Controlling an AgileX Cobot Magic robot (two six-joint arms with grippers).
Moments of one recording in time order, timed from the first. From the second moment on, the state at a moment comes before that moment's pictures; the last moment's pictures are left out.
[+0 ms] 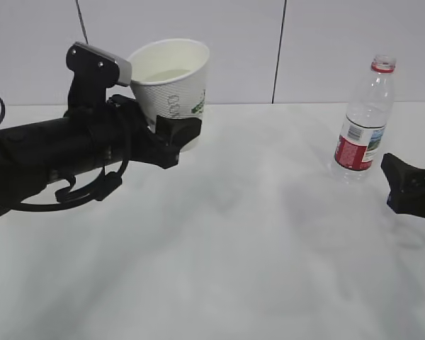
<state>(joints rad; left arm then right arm) -0.54 1.73 -0.79 0.34 -0.66 -0.28 0.08 1.67 -0.24 0.01 -1.14 -0.01</state>
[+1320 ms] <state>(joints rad) -0.22 1.83 -0.79 0.17 -0.76 -0.25 0.08 1.67 -0.24 -0.01 -1.14 0.00</state>
